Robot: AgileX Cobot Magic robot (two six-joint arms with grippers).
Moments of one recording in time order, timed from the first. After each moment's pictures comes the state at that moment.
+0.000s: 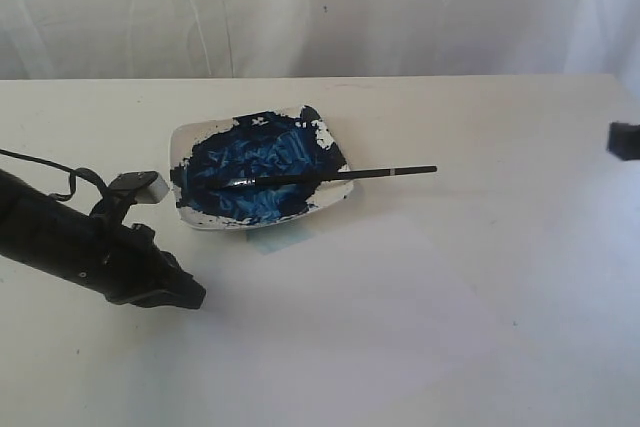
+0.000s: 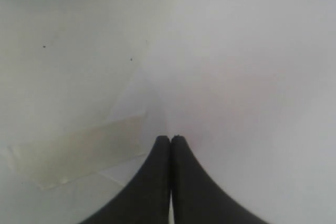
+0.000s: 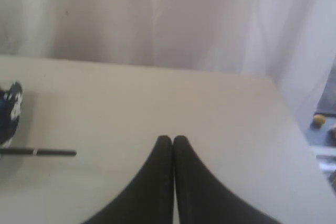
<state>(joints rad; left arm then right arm) -0.23 1.83 -0.79 -1.28 0.66 1.38 0.11 0.98 -0.53 -0.80 -0.11 0.67</state>
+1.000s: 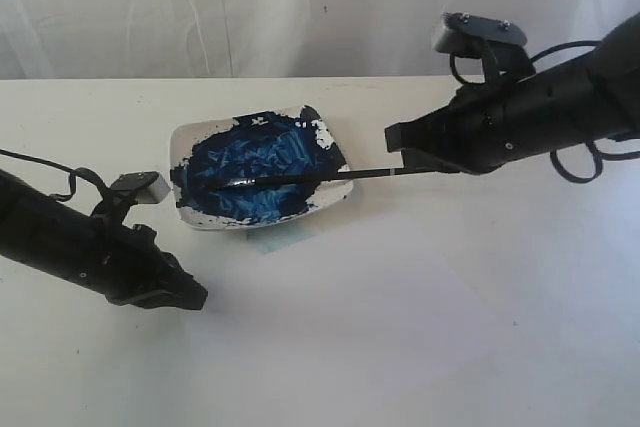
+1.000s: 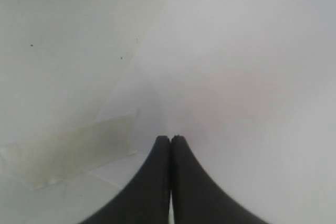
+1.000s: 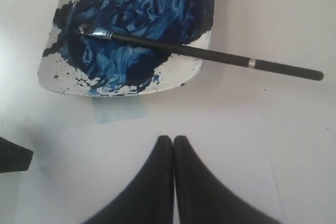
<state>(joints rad) -0.23 1.83 -0.79 -1.28 0.68 1.38 0.41 1.58 -0.98 0.89 0.47 -0.74</state>
